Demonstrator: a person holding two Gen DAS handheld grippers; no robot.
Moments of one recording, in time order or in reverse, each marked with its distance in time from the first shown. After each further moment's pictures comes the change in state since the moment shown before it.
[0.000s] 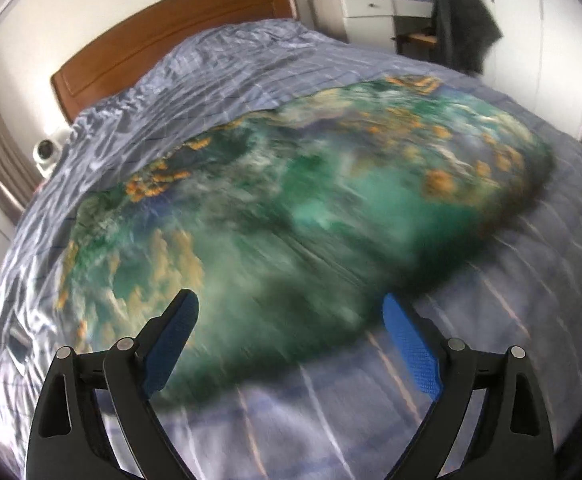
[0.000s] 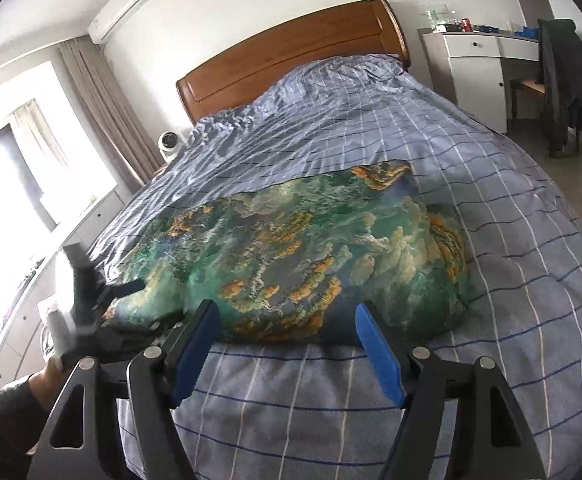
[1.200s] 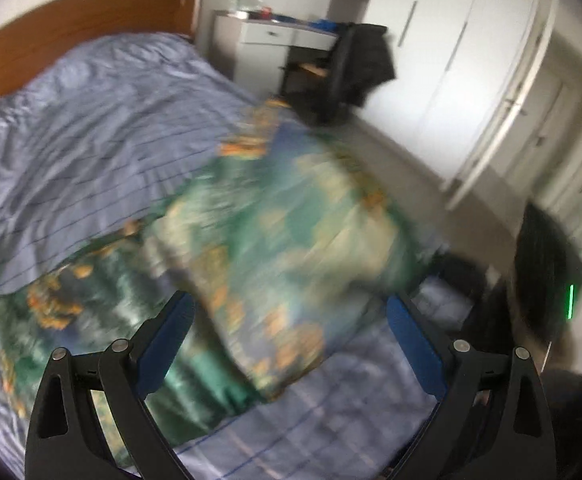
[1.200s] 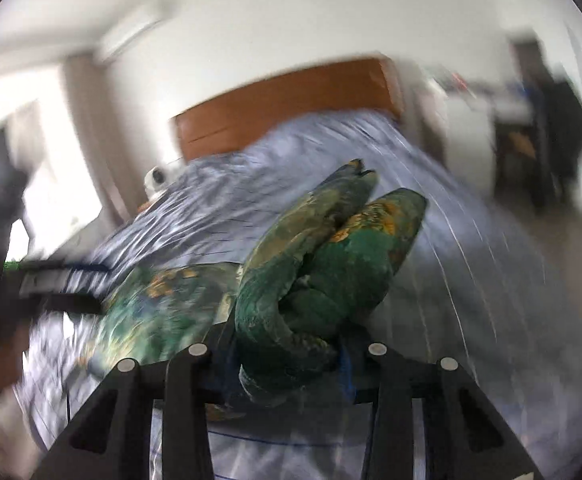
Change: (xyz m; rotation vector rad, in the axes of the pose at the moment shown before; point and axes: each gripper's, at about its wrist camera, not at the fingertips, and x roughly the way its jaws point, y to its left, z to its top) left arm -0.071 0.004 0.162 -0.031 0.018 -0.561; right arm 0.017 0.051 0.040 -0.168 -0.204 -0.074
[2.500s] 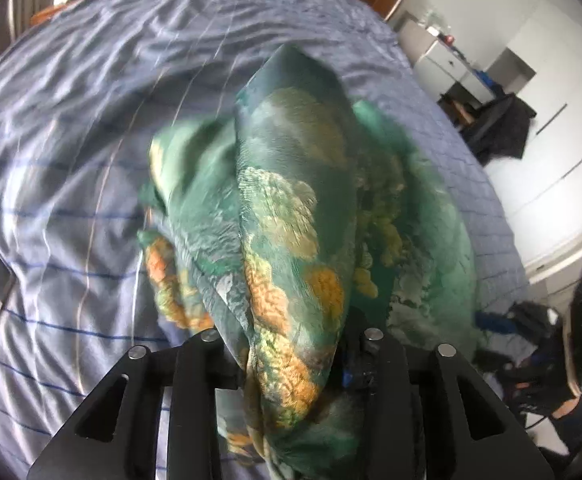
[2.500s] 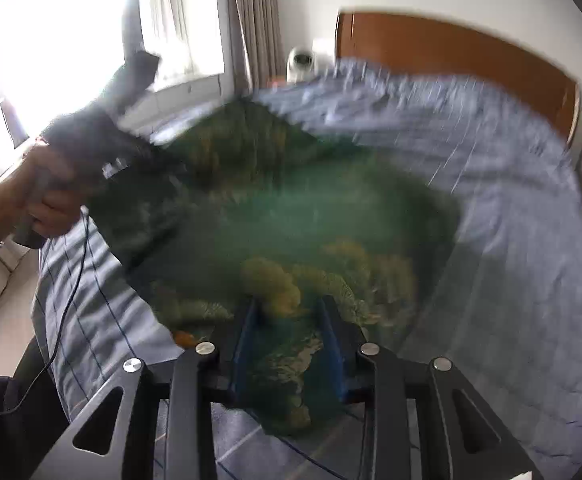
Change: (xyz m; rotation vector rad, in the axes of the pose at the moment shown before) left arm -0.046 0.301 -0.169 -0.546 0.023 0.200; right arm 0.157 0.188 -0.021 -0.398 0.408 0.329
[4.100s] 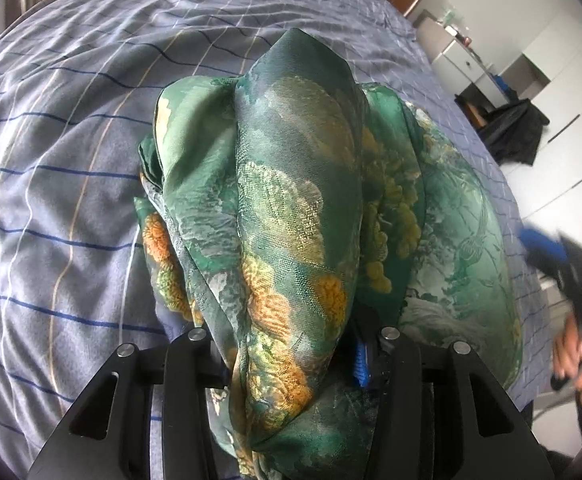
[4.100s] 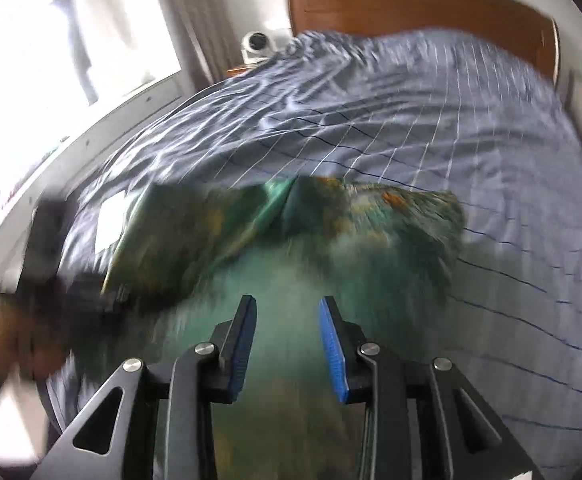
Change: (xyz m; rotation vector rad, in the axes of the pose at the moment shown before) left arm 0.031 0.013 -0.007 -0.030 0.003 0.028; right arm 0.032 -0.035 0.073 0.154 0.023 -0.036
